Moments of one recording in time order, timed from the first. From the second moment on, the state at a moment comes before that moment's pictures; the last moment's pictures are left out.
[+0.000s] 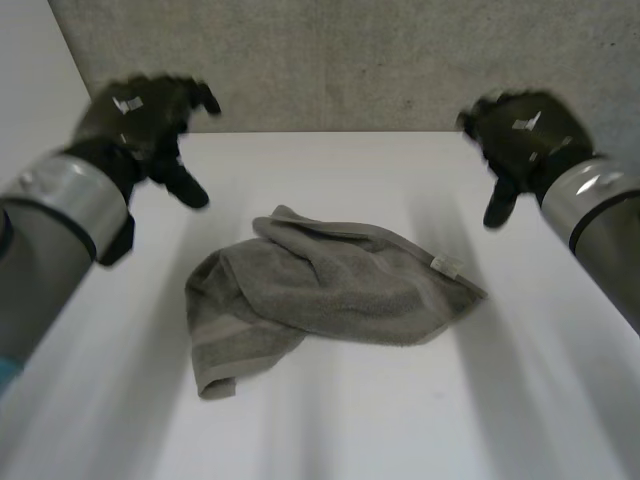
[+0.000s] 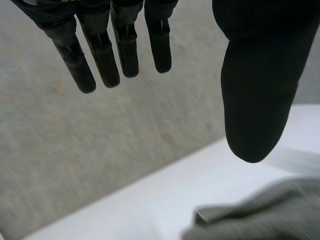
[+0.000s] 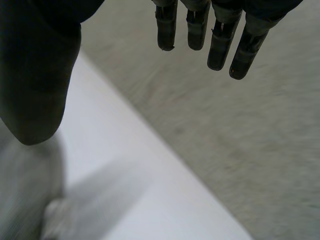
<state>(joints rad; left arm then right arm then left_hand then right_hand) 4.23 -1.65 -1.46 3.08 -1.60 3.21 1.95 -1.37 1.39 0.12 1.51 2.65 0.45 0.45 0.45 0.45 0.27 0.23 0.25 0.25 0.27 0.06</state>
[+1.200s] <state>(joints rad) 4.21 -1.59 -1.81 3.47 -1.66 3.53 1.77 -1.38 1.27 0.17 1.26 2.88 1.18 1.21 1.21 1.22 1.02 1.32 1.32 1.34 1.33 1.16</state>
